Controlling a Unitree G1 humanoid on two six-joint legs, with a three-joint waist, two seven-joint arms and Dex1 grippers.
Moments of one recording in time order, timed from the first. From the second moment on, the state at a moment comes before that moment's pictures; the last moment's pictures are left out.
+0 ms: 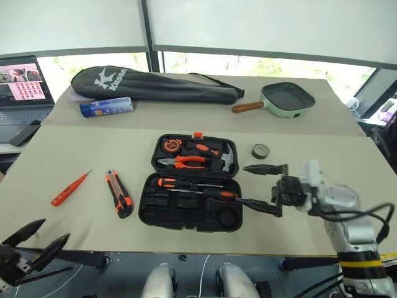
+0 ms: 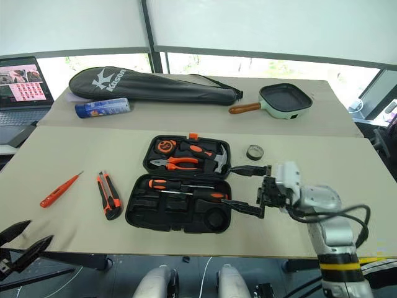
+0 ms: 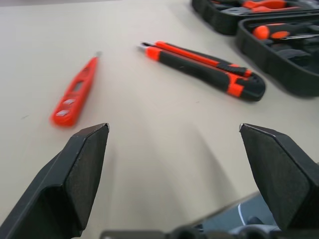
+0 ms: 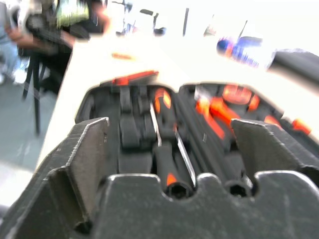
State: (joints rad) left arm 0.60 0.59 0.82 0.06 -0.65 0.00 -1.12; right arm -0.12 -0.57 -0.13 -0.13 0.54 0.02 1.28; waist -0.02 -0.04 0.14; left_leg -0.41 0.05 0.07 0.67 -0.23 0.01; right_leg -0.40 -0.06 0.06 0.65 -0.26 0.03
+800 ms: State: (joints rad) left arm -0.12 1.01 0.36 0.33 -0.49 0.58 -0.86; right arm -0.23 -0.56 0.00 -0.47 0.61 0.22 1.03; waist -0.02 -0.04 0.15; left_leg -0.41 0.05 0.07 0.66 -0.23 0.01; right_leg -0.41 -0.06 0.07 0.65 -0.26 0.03
